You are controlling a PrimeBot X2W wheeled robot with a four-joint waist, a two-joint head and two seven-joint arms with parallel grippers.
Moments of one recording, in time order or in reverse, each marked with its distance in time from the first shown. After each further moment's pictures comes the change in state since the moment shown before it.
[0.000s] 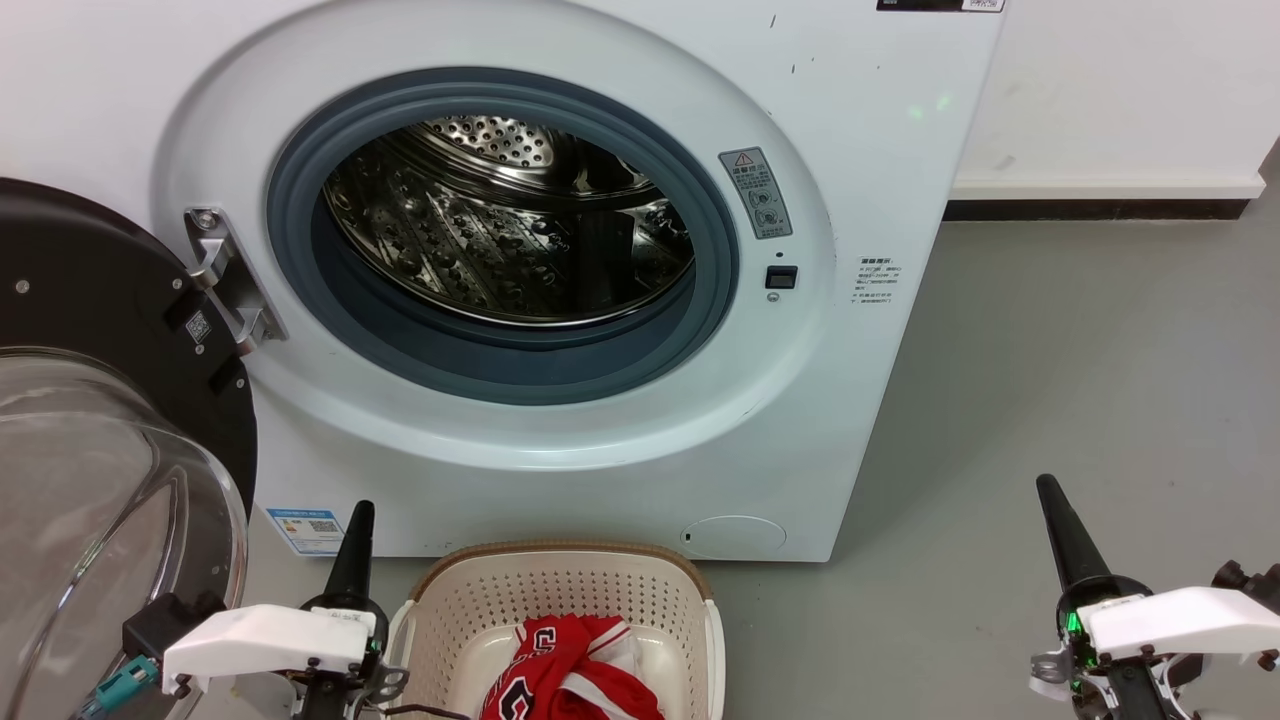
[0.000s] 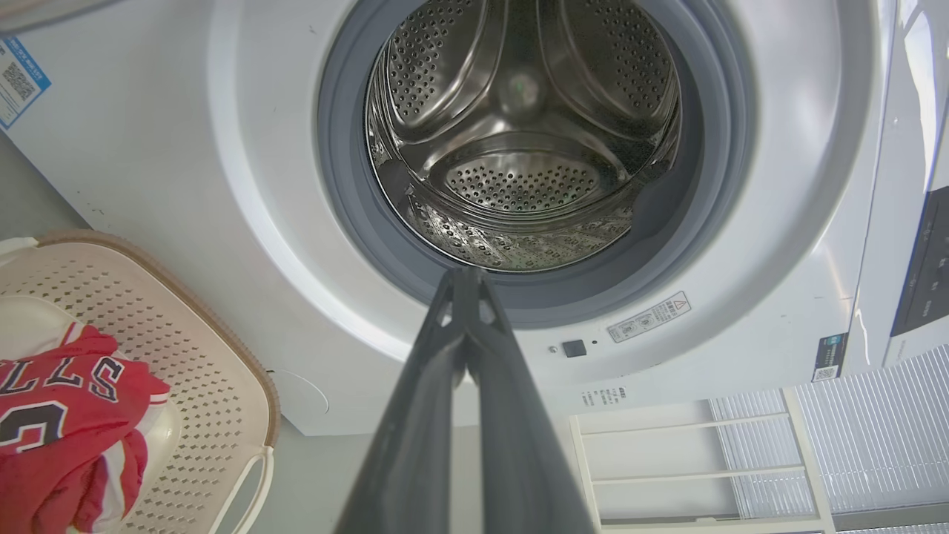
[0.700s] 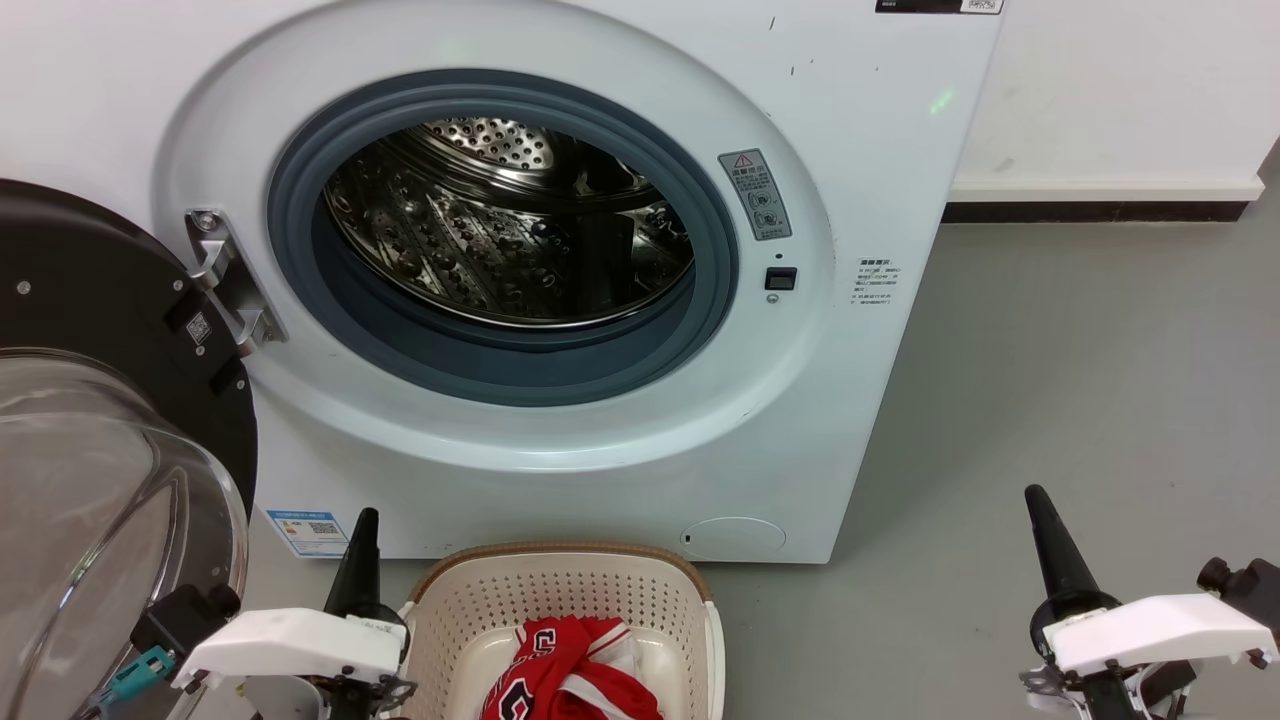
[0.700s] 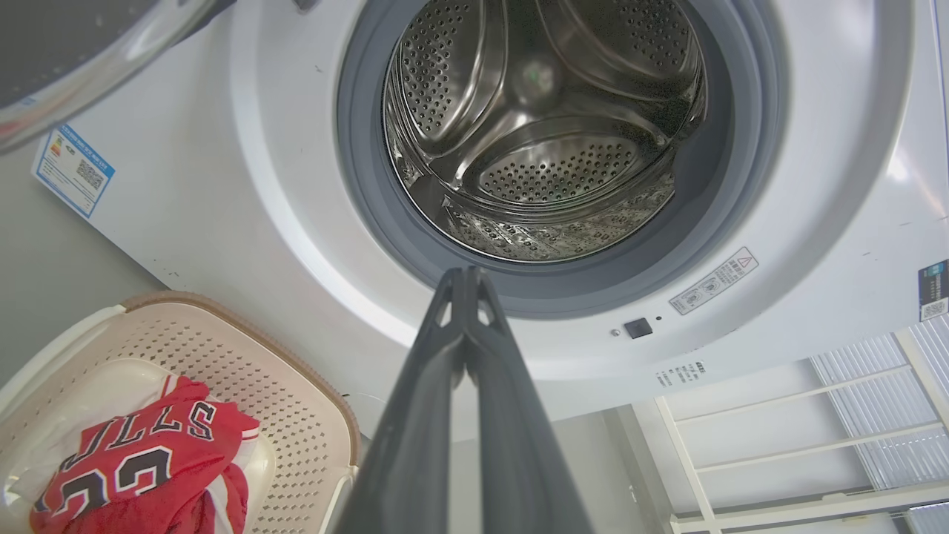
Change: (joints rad) left arm 0.014 0.002 -0.031 -0.006 0.226 0.025 -0.055; right arm 0.018 0.001 0.025 -0.006 -0.225 0.000 -0.040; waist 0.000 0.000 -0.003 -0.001
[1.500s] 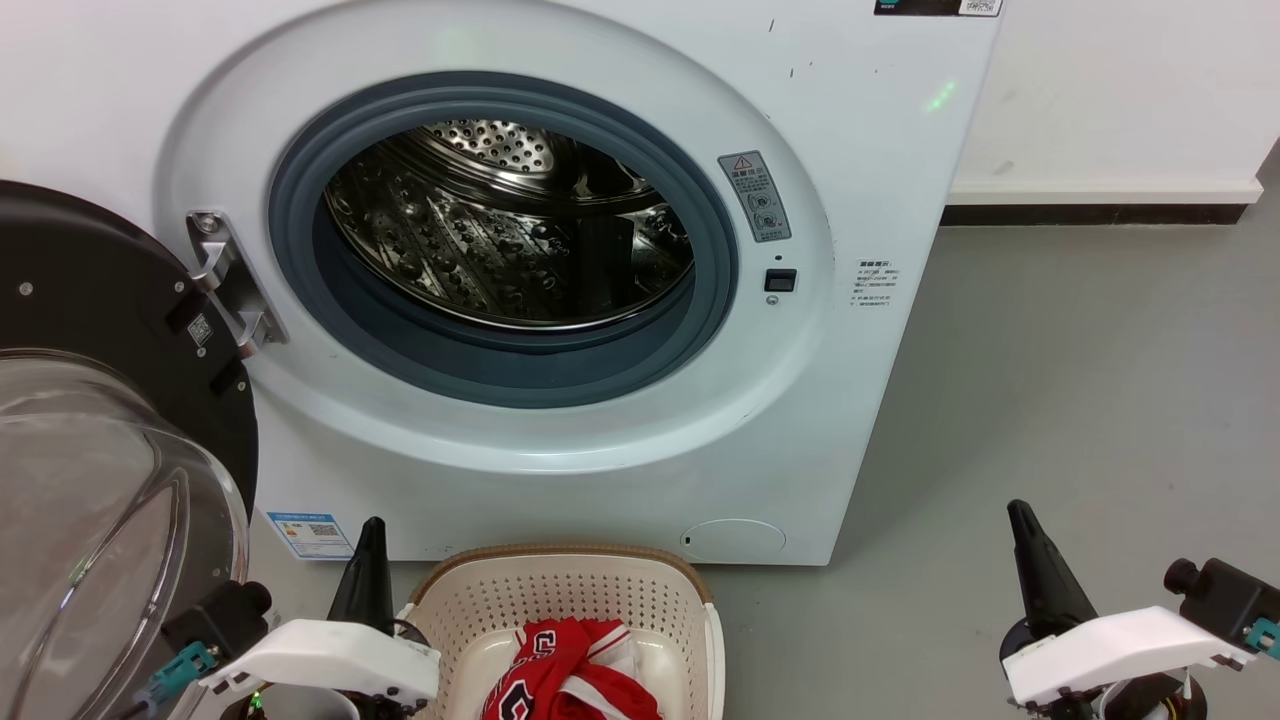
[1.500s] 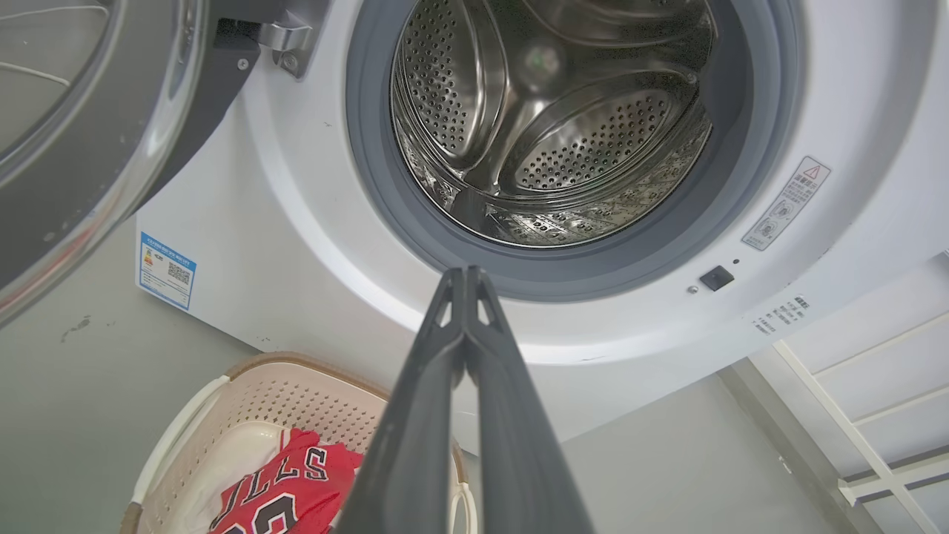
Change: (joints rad) left arm 0.024 0.004 -0.044 -0.009 0.317 0.038 -0.077; right arm 0.028 0.004 0.030 -0.011 -0.319 0.000 -0.054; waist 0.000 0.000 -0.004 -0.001
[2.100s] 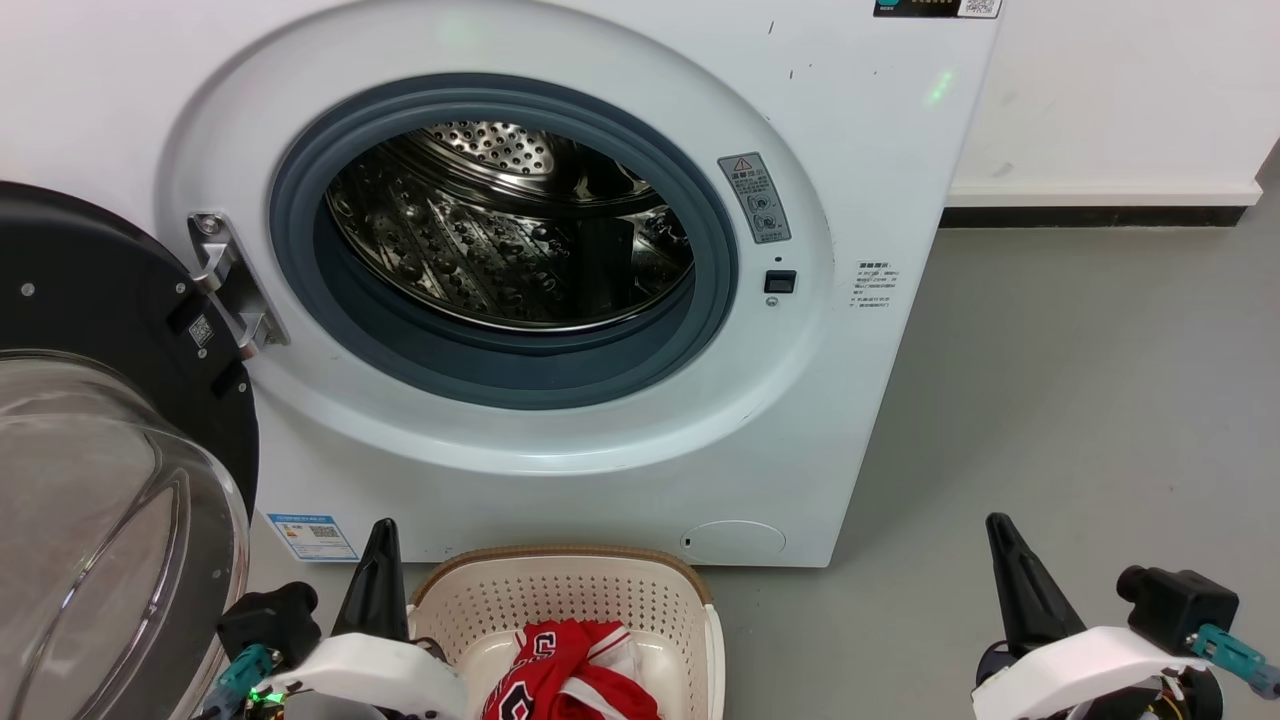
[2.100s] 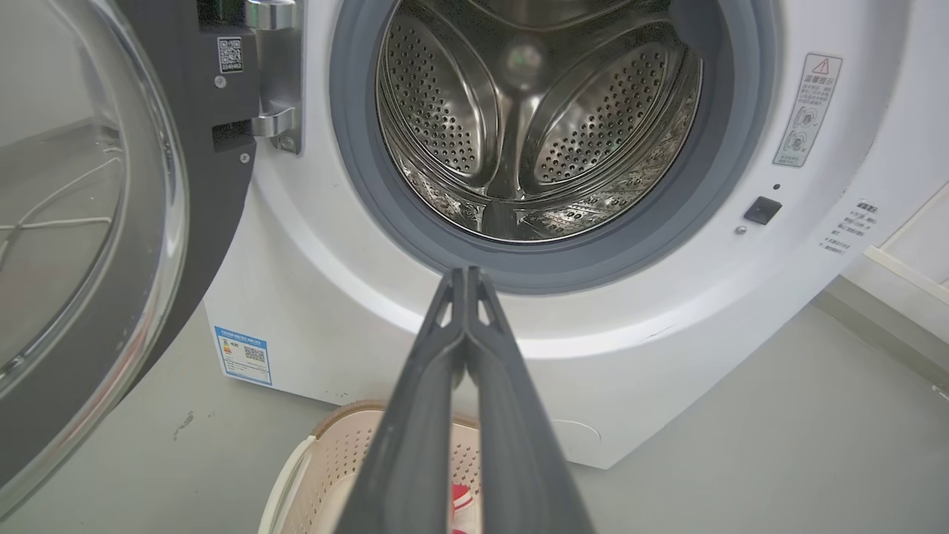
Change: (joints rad) left arm 0.017 0.004 -0.040 -0.003 0.315 0.035 -0.074; right arm 0.025 0.007 0.024 -0.010 -0.322 0.000 -0.049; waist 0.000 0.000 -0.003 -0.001
